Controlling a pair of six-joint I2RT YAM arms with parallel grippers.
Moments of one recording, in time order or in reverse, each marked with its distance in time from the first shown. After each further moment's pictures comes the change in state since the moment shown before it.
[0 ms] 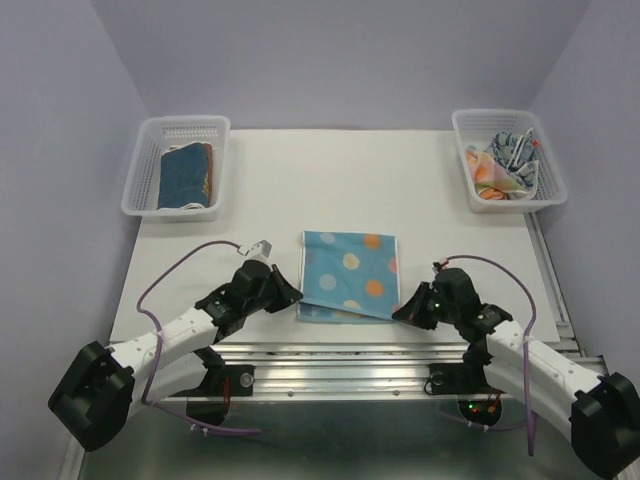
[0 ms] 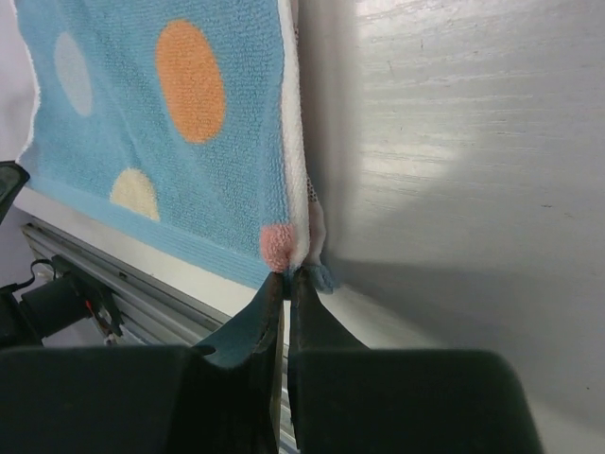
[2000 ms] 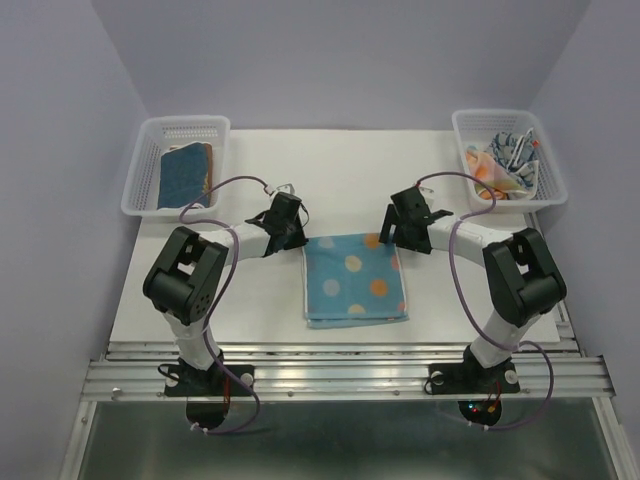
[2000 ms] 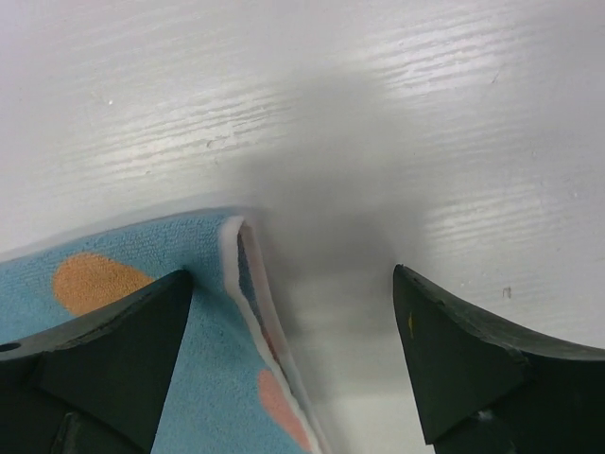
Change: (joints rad) left arm 0.174 0.815 0.645 -0.028 -0.116 0.306; right arm -0.071 0.948 0.784 -0.056 0.535 -0.304
